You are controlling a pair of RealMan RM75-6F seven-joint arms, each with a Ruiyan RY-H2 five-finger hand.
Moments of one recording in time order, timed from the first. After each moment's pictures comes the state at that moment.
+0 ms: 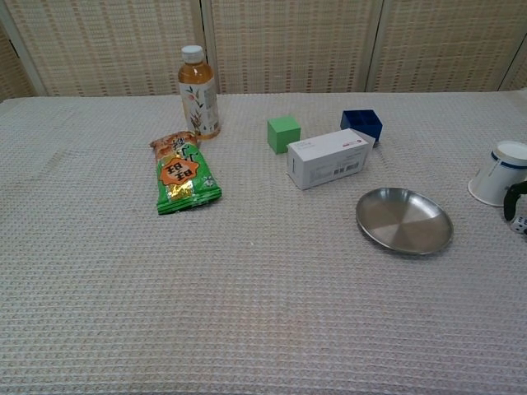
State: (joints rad) left arm -0.15 -1.13 -0.02 -1.61 1.43 1.36 0.13; right arm 0.46 -1.60 -0.07 -0.64 -1.60 1.02 0.49
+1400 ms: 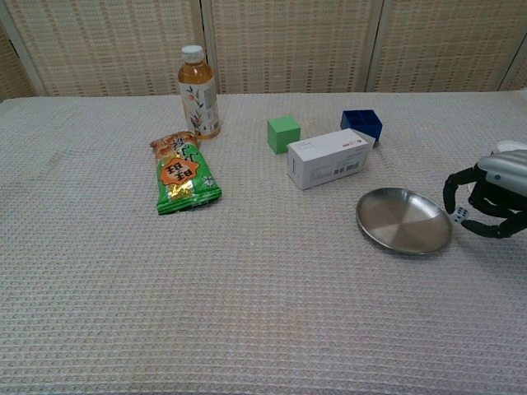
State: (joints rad) left arm -0.16 -1.12 -0.03 -1.61 1.41 1.35 0.10; right arm 0.53 -1.53 -0.02 -1.00 -1.60 1.08 0.22
